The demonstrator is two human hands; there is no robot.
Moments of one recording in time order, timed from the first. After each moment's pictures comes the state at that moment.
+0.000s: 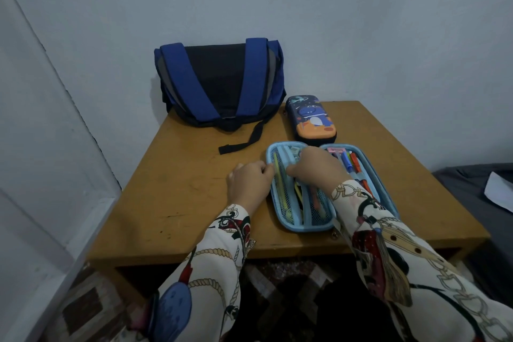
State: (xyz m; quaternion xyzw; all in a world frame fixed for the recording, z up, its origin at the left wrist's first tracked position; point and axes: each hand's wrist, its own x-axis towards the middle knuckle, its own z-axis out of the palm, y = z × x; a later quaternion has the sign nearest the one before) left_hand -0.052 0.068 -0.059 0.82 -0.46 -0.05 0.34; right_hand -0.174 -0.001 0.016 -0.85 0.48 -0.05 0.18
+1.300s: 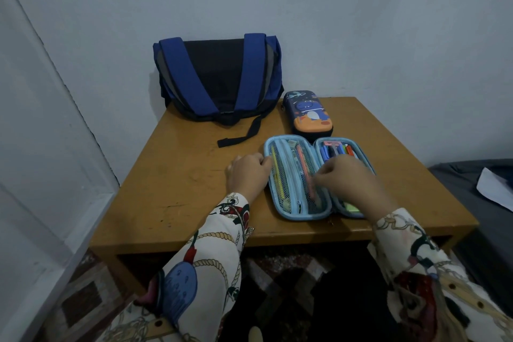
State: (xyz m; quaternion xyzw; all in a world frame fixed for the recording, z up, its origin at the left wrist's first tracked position) left_hand -0.050 0.066 -0.063 0.82 -0.46 -0.05 0.34; right_hand -0.239 0.024 0.016 -0.83 0.51 -0.09 0.23
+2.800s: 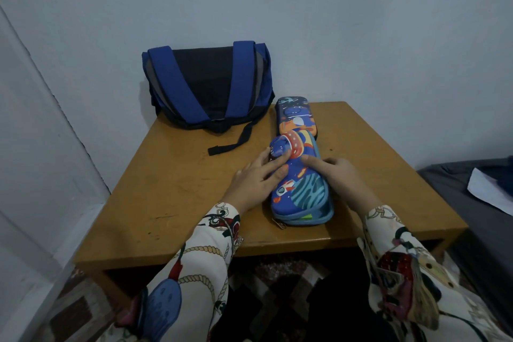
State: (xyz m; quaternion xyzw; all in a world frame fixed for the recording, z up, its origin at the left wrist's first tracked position) left_hand -0.063 0.073 -0.044 0.72 -0.61 -0.17 0.29; right_hand -0.245 -0.015 -0.009 -0.65 0.47 -0.23 0.55
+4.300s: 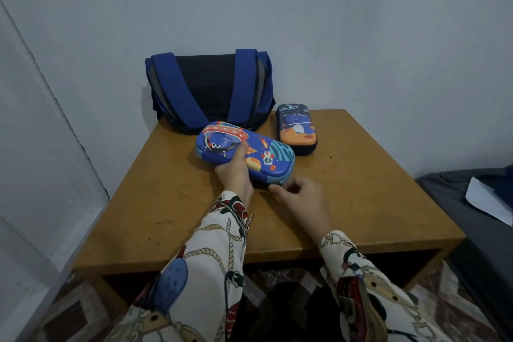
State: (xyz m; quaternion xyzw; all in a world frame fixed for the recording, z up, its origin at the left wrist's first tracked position) left_hand -0.057 0.039 -0.034 0.48 0.01 -0.33 0.81; right_hand -0.200 0.028 -0.047 -0.75 0.44 -0.31 0.39
